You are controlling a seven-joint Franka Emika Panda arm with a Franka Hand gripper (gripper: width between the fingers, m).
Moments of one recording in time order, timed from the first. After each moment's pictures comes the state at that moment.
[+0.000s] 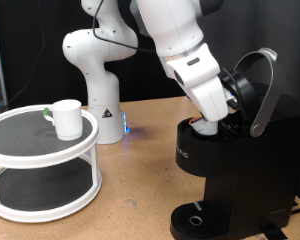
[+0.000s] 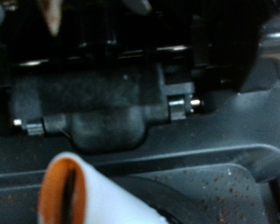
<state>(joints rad) 0.29 -0.07 -0.18 -2.23 0.51 2.18 -0.87</state>
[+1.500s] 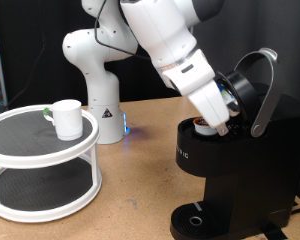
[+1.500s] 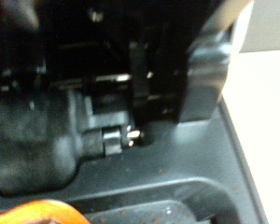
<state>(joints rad) 0.29 -0.05 -0.19 -2.26 0.71 2.28 -1.00</state>
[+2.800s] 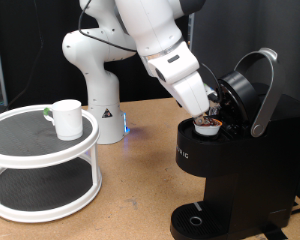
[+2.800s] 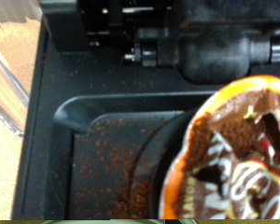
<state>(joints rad) 0.26 -0.17 -0.20 -2.35 0.52 2.19 -0.99</state>
